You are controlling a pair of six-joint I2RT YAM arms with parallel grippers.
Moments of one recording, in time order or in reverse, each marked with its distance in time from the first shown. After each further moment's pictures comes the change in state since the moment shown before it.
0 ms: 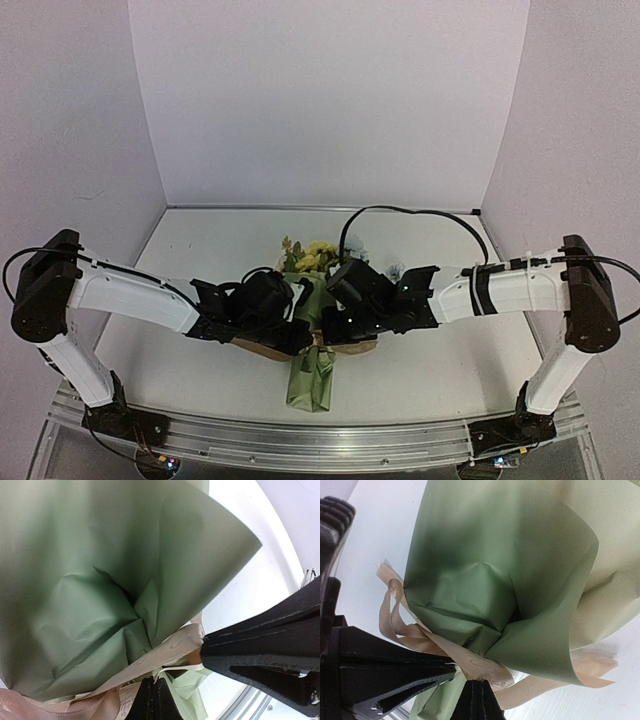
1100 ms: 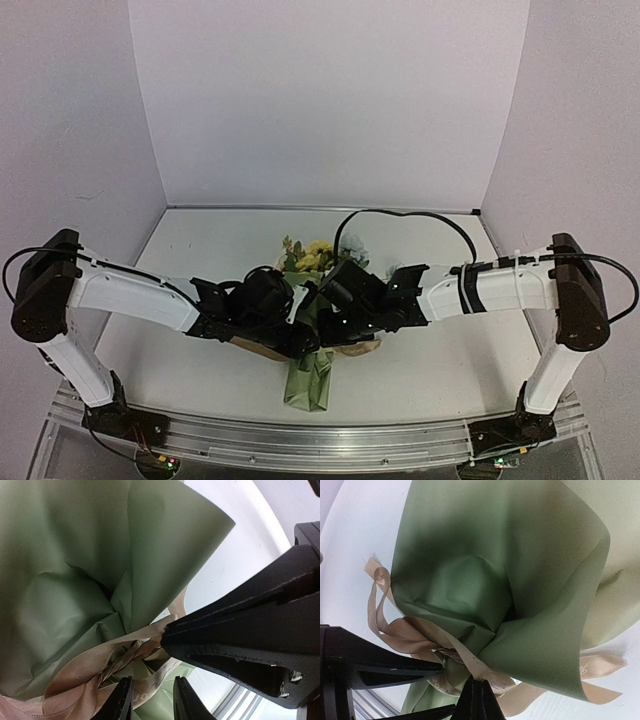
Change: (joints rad) left arm 0.005 0.000 0.006 -0.009 0.080 0.063; right arm 0.000 0.055 0.053 -0.054 0.001 -0.006
